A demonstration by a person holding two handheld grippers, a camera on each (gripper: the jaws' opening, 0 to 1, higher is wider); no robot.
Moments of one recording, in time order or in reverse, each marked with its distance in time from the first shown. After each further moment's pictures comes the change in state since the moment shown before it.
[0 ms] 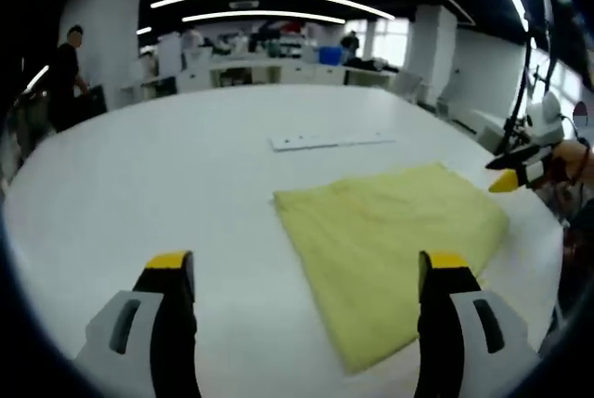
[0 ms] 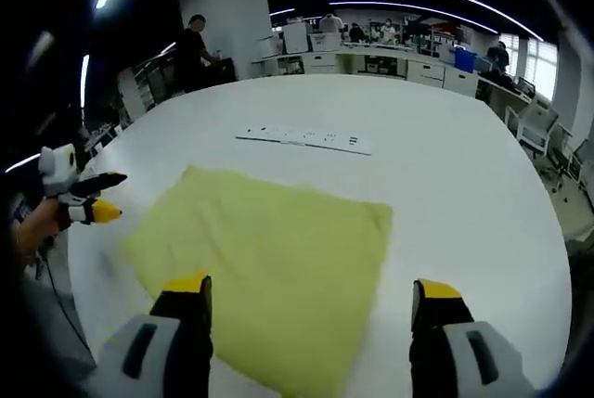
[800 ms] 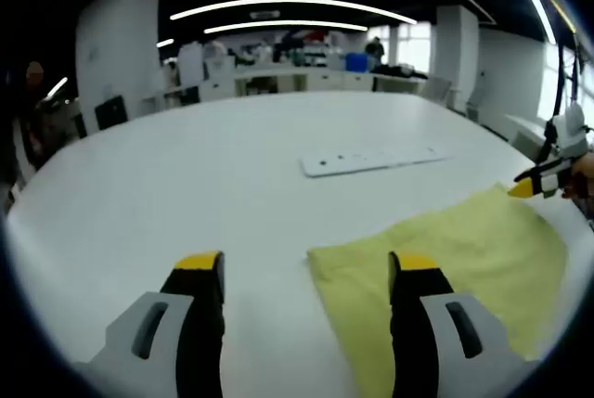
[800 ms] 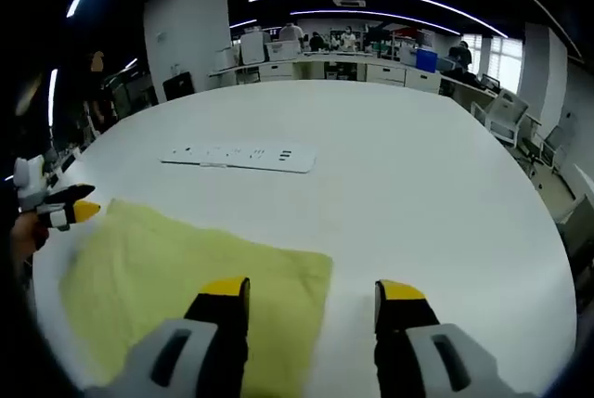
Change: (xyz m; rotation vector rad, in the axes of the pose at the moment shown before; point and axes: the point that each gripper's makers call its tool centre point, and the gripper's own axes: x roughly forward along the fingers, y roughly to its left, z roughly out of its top) left arm 0.087 0.034 0.044 0.008 -0.056 0.146; right arm 0.076 -0.071 0.040 0.084 -0.049 -0.136
